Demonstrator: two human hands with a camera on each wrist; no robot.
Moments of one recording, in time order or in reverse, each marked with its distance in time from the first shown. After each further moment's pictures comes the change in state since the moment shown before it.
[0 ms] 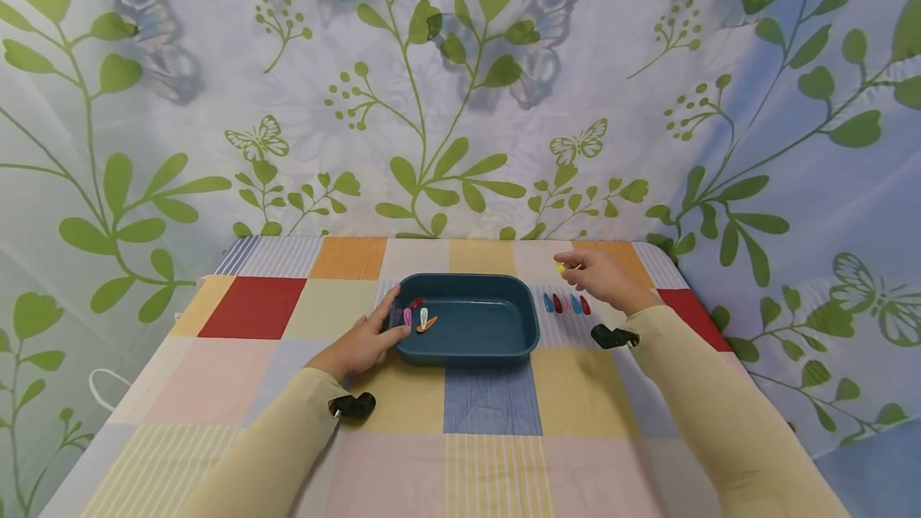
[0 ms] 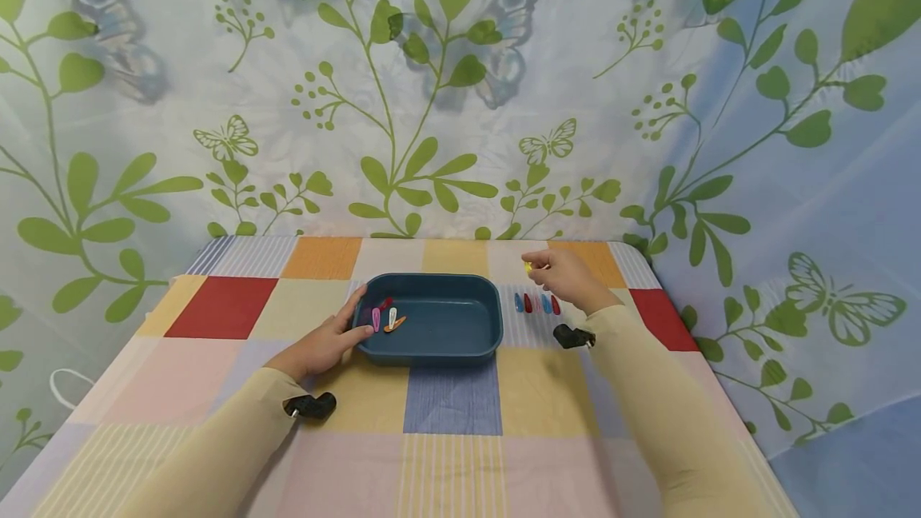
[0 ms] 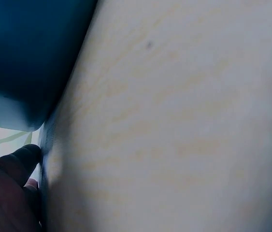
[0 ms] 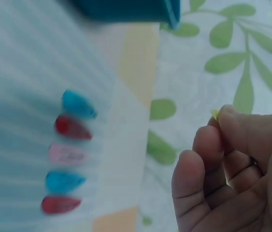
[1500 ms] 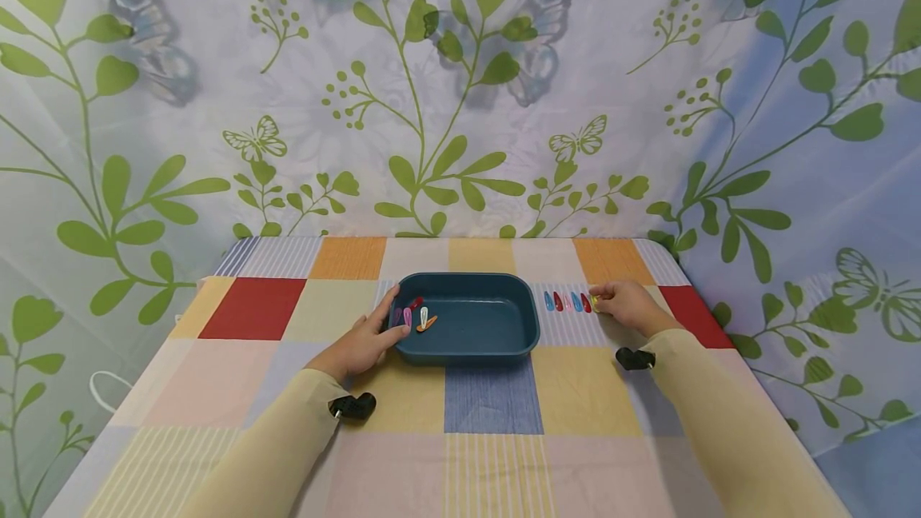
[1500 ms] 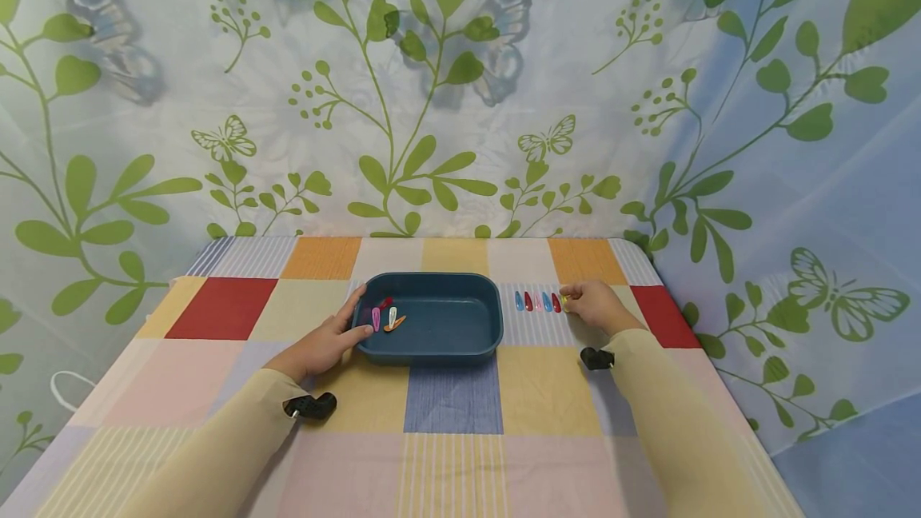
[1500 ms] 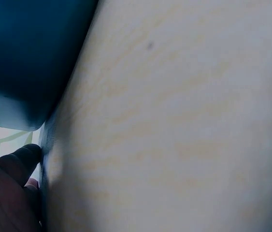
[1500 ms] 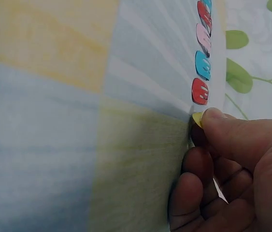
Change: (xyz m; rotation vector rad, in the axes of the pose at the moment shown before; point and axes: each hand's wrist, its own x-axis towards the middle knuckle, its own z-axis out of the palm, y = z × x) left_hand 0.000 0.001 0.001 -0.018 -0.005 -0.008; right_hand -0.020 0.084 0.019 -0.046 0.019 0.243
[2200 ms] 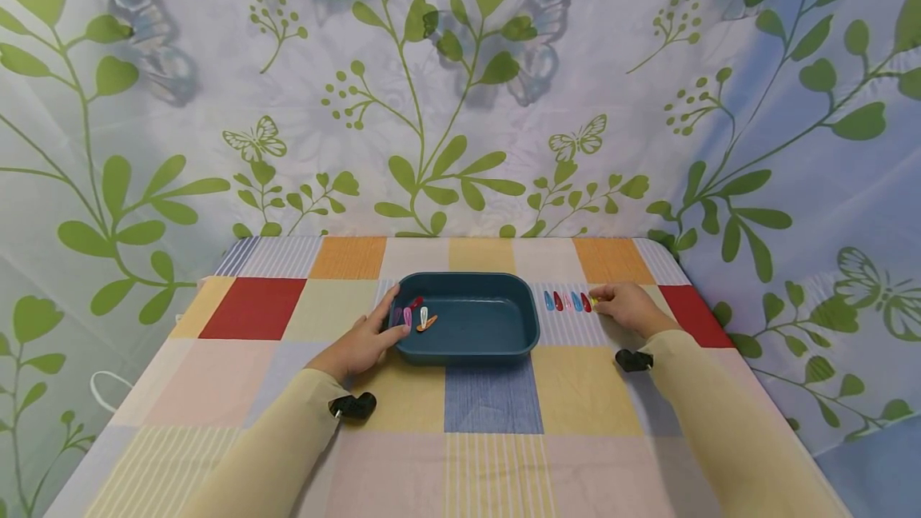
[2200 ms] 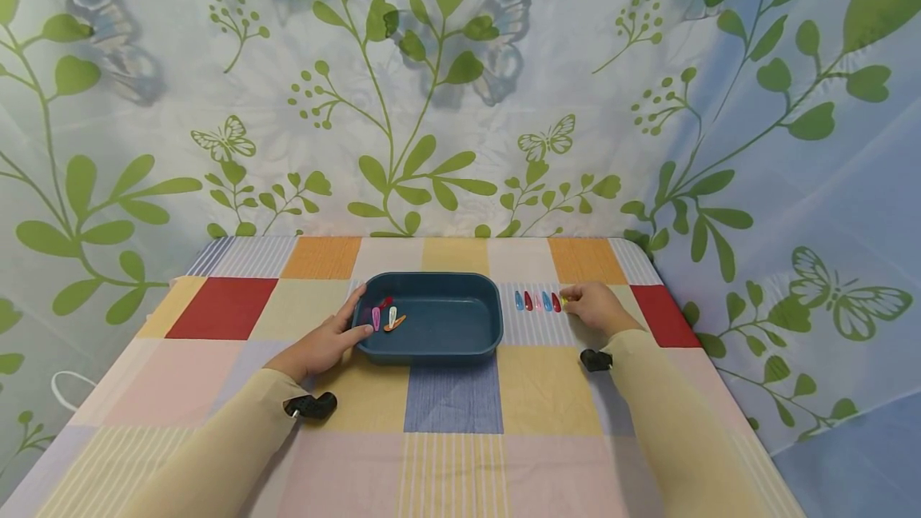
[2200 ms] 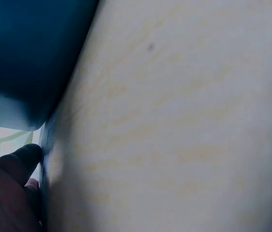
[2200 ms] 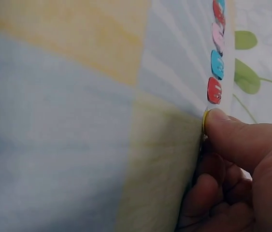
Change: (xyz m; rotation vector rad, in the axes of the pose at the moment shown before) left_hand 0.000 0.003 0.000 0.002 0.001 -0.003; right_hand 0.001 0.002 0.003 -0.030 -0.011 0.011
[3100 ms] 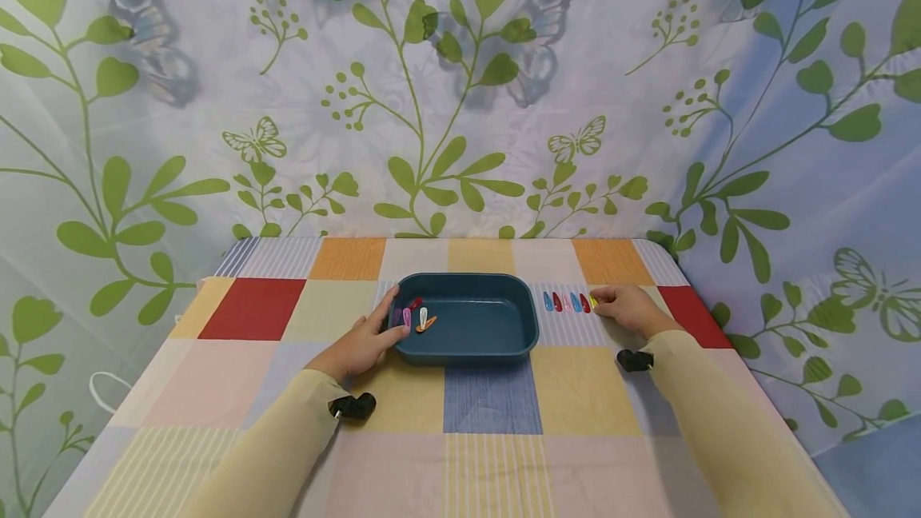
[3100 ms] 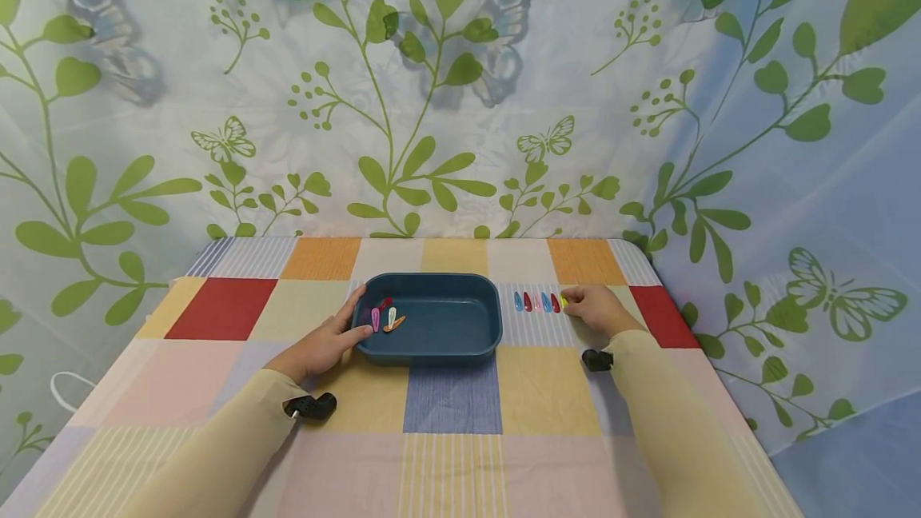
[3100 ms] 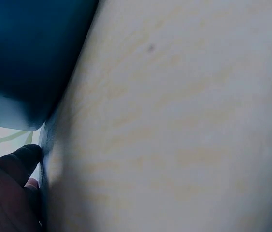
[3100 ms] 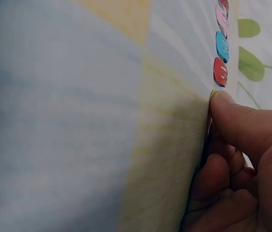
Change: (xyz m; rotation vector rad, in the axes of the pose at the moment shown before) left_hand 0.001 -0.002 0.000 0.012 0.007 -0.024; right_hand 0.003 0.008 0.000 0.069 -0.024 0.072
